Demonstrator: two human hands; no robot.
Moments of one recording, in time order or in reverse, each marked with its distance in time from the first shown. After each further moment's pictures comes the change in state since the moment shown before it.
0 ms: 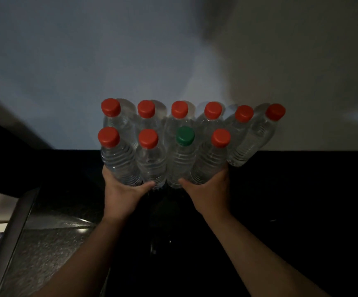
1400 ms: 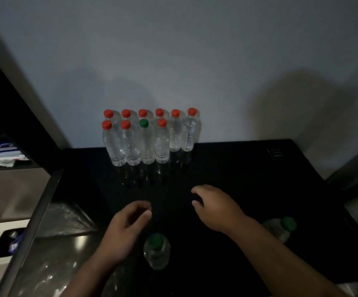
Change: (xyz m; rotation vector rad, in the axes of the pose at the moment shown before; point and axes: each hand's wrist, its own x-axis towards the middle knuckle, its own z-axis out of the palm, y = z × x) left_hand -0.330 0.111 -0.069 0.113 -0.435 0.151; right_hand -0.204 -0.036 -0.286 -0.673 -0.550 -0.297
